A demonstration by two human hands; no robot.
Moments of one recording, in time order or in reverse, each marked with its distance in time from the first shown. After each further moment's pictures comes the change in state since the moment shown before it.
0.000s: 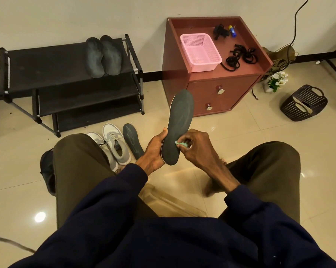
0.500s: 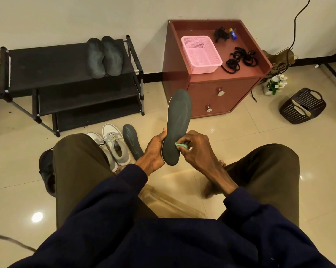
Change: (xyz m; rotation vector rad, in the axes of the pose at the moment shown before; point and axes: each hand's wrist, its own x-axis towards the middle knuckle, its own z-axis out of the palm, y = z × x) left_hand 0.004 0.001 -0.004 0.015 0.007 0.024; right_hand -0.001 0.004 0.006 0.017 0.011 -0.006
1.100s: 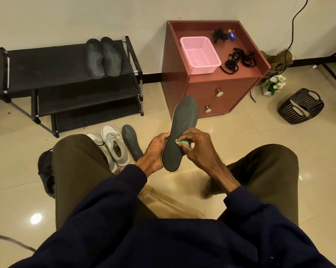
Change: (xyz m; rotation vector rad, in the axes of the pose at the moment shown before) left_hand -0.013 0.001 0.011 0.056 -0.120 -0.045; right_hand 0.004 0.004 -0.010 -0.014 0.020 -0.057
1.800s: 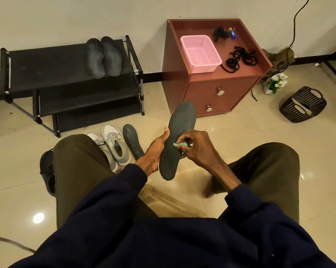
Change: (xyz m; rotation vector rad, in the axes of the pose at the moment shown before) left_hand -0.001 -0.002 -0.005 0.078 0.013 -0.007; right_hand 0.004 -0.006 -0.003 0.041 -0.105 0.040
